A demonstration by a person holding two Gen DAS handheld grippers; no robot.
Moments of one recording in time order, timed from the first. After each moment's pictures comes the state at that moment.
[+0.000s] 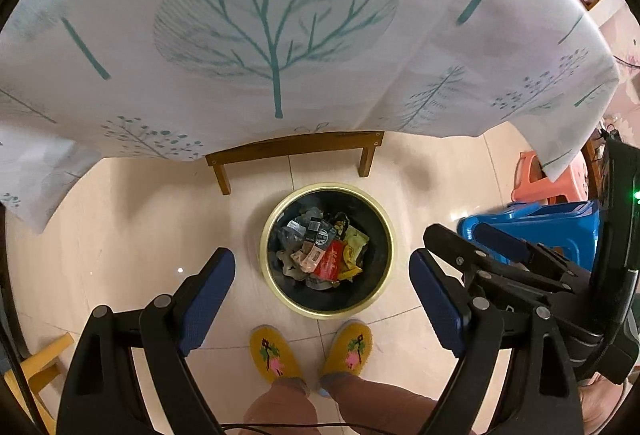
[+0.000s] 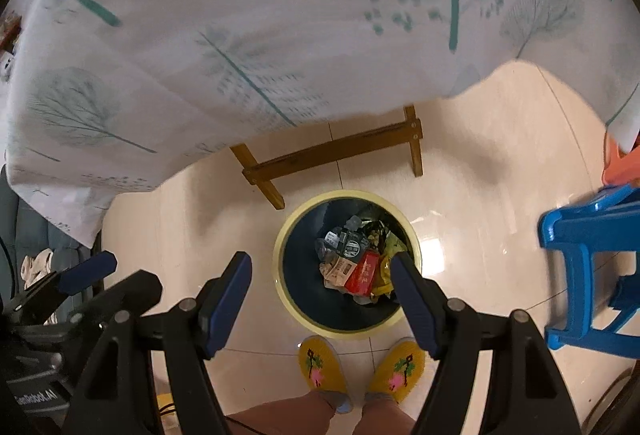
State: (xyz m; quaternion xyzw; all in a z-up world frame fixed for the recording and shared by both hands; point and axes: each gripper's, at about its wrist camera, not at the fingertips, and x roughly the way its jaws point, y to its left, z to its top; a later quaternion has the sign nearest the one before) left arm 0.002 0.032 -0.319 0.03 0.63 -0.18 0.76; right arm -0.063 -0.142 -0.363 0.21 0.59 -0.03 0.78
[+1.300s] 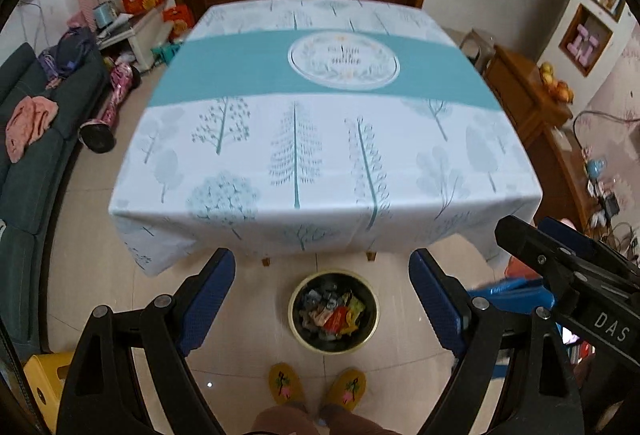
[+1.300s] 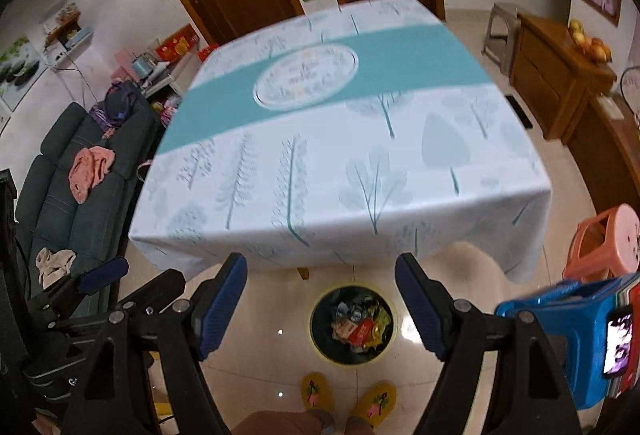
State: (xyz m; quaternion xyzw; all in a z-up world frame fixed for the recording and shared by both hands) left arm -0.006 0.027 -0.065 0.03 0.51 -0.11 0.85; right arm -0.059 -0.159 -0.079 0.14 0.48 0.00 0.87
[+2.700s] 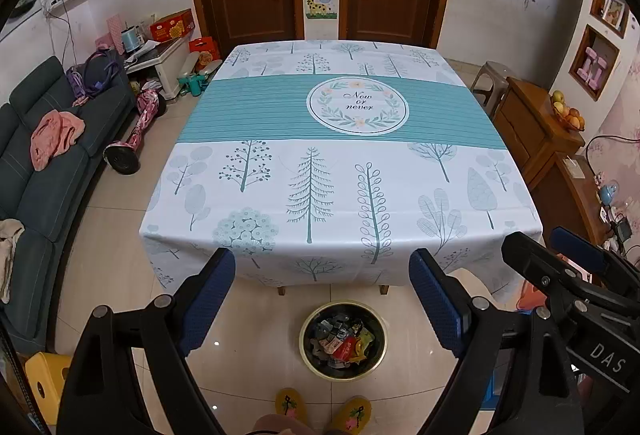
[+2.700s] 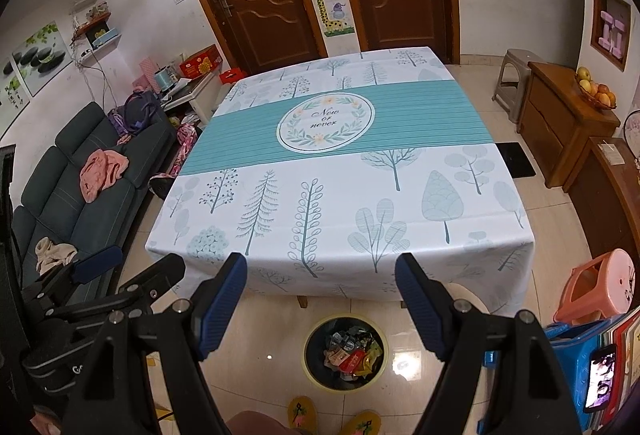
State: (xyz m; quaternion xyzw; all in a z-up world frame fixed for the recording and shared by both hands) left arm -0.026 0.016 -0.031 0.03 0.45 -0.07 0.89; right arm -0.072 -0.158 -0.045 0.11 0.43 0.02 0.89
